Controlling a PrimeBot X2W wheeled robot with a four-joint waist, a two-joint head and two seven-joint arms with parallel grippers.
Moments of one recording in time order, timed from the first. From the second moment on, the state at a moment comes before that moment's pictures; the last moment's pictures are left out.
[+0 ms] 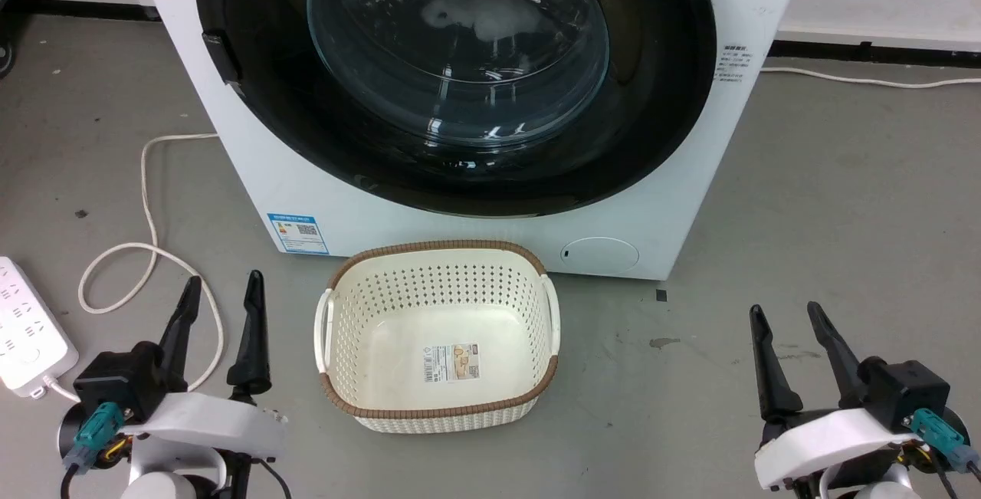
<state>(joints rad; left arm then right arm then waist) -0.10 0.21 0.00 0.09 -0.36 -0.03 -0.18 -0.09 -0.05 -0.04 0.22 0.14 0.13 -0.22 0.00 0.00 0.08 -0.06</state>
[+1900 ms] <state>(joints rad) -0.09 0.19 -0.02 0.08 -0.29 -0.01 -0.12 -0.09 -0.05 -0.02 0.17 0.11 0.13 -0.18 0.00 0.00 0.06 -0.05</state>
